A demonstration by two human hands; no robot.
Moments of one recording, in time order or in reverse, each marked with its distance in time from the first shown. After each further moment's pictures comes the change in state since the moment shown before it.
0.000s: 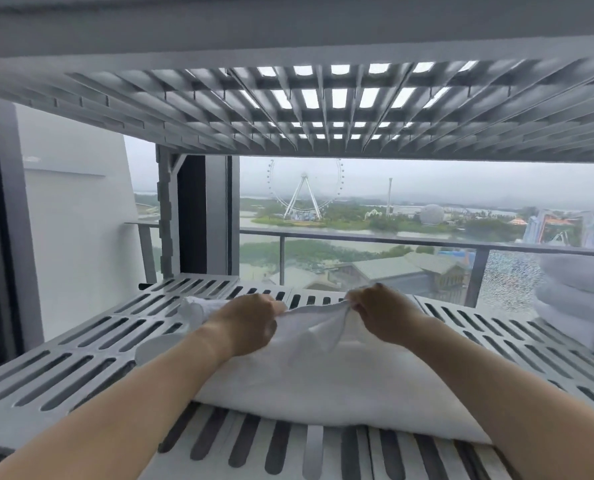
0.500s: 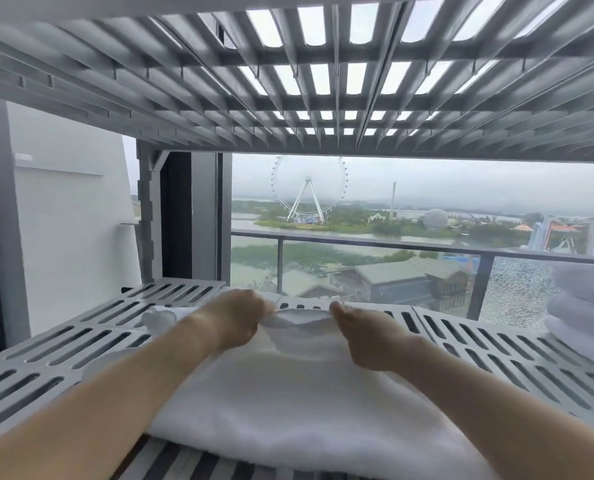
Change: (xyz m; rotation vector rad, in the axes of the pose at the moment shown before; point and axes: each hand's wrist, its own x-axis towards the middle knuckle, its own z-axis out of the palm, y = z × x) left_hand 0.046 -0.001 0.001 0.197 -0.132 -0.033; right_hand 0.014 0.016 0.032 -0.019 -0.180 -0.065
